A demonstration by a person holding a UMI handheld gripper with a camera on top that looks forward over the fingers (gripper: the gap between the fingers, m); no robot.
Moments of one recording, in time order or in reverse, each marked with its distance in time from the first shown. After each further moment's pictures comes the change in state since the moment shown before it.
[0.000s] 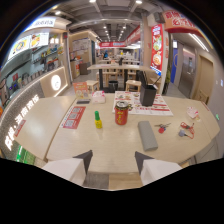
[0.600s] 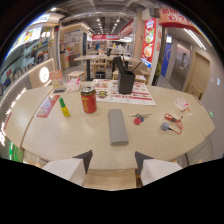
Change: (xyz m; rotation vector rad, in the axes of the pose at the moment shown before) arm 0.127 0.042 0.039 -0.087 0.107 -0.008
